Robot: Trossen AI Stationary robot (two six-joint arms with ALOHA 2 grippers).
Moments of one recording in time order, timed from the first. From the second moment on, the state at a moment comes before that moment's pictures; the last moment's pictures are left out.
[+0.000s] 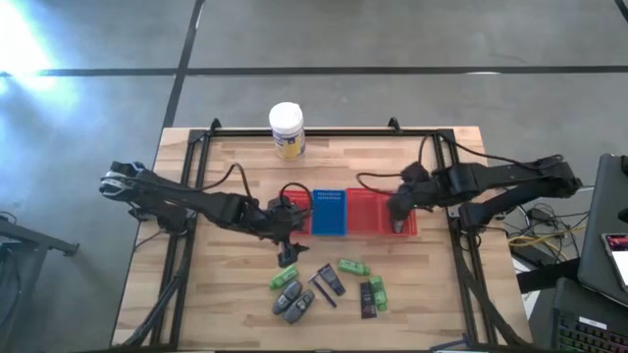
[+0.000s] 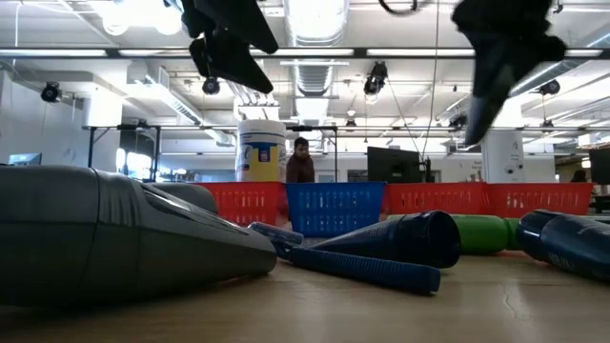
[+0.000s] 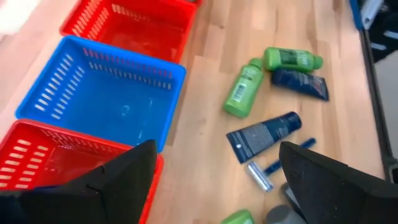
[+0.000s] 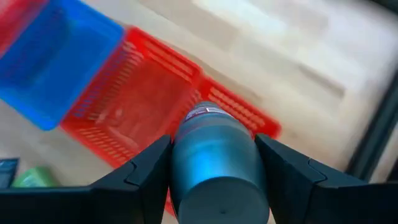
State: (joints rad) left arm -0.23 1.45 1.13 -0.43 -0.17 -0.42; right arm 0.11 1.15 1.10 -1.25 0.41 1.11
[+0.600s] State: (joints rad) left arm -0.23 1.45 1.12 -0.43 -0.19 -0.45; right arm 0.12 1.22 0.89 -1.05 0.50 1.36
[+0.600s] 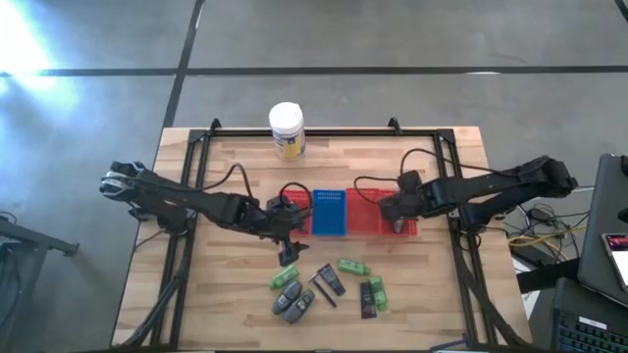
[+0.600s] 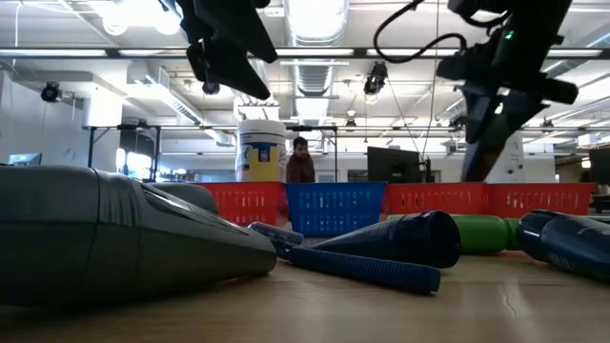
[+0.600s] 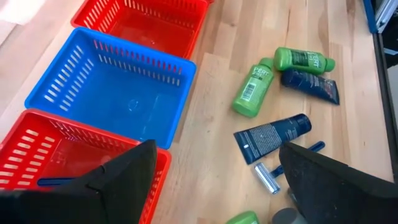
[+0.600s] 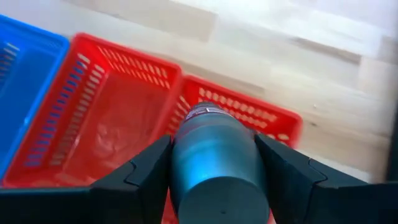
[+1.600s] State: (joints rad) left arm -0.23 1.45 1.09 -0.43 -0.20 -0.46; right arm 0.12 1.36 0.87 -1.01 0.44 1.28
